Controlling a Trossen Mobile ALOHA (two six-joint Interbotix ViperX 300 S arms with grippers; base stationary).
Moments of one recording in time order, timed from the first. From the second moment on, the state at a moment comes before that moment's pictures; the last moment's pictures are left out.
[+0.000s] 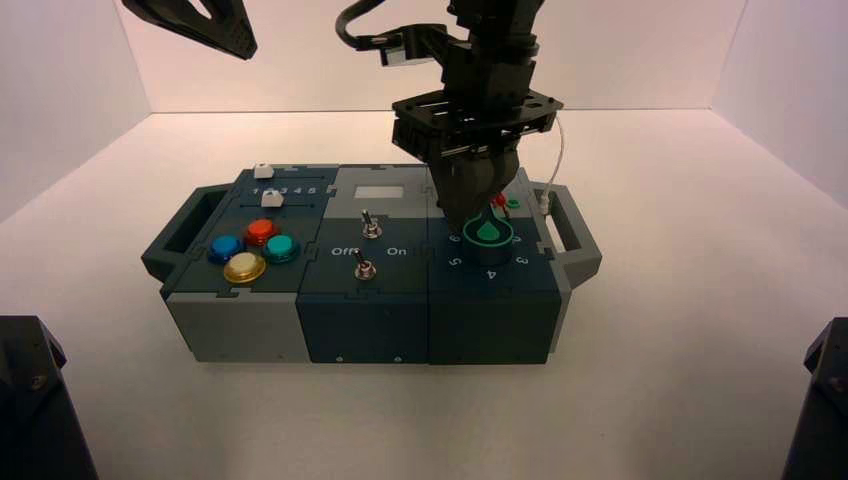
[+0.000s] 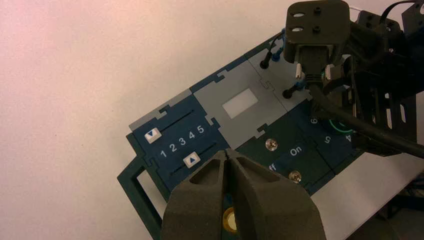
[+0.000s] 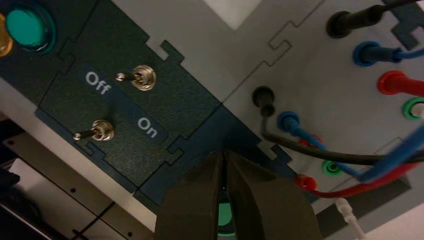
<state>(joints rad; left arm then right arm) -0.57 -0.70 0.98 -0.10 0.64 0.09 0.83 0.10 0.65 0.15 0.72 0.02</state>
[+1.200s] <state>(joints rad) -0.57 -0.67 0.97 -0.09 0.67 0.11 0.83 -0.21 0.67 0.17 0.95 0.05</state>
